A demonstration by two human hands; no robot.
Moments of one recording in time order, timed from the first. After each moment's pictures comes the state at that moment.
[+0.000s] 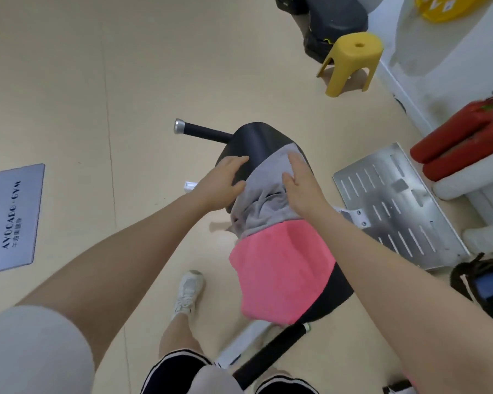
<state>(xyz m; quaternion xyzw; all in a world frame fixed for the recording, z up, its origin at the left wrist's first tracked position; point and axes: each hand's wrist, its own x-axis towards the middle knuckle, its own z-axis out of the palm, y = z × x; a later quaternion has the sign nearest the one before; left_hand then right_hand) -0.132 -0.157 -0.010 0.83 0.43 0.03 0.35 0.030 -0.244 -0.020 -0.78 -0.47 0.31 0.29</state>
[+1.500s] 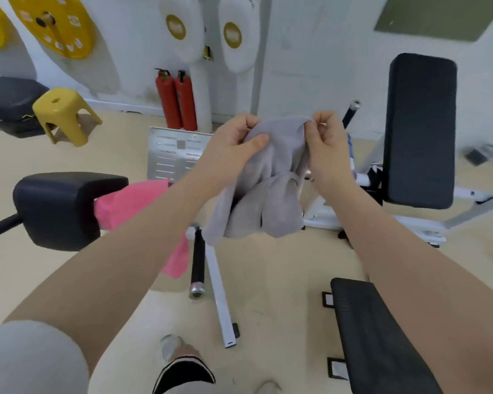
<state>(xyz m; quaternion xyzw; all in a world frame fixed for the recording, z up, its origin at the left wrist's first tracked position) -0.162 -0.494 0.156 0.73 -0.15 -0.03 0.66 -0.149 -0.659 0.139 -0.76 0.00 -0.18 0.63</state>
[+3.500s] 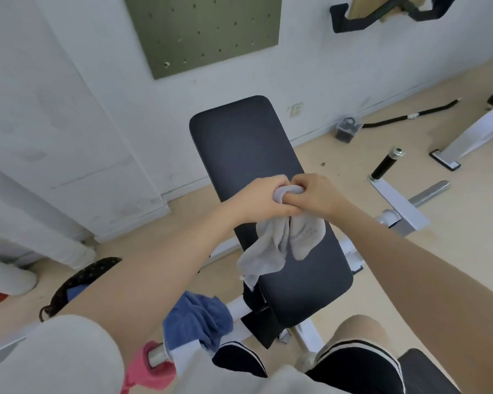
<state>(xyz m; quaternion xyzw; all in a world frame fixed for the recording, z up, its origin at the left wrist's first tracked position) 0.360 -1.217 0.107 0.79 -0.45 -0.30 0.28 0.275 -1.341 0.088 -0.88 0.24 -0.01 0.41</state>
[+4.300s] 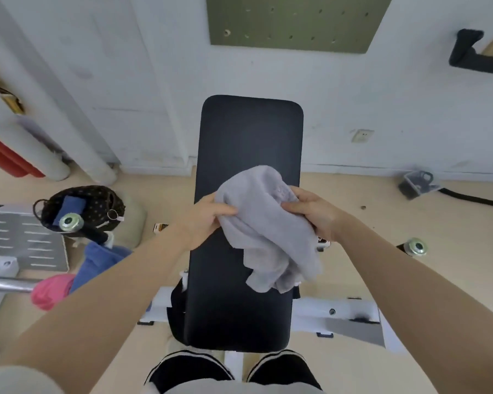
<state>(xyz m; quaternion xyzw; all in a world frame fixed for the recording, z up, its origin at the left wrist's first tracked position) 0.357 -1.326 0.036 0.59 0.03 -0.31 0.75 0.353 -1.559 0.029 -0.65 0.06 0.30 0.70</state>
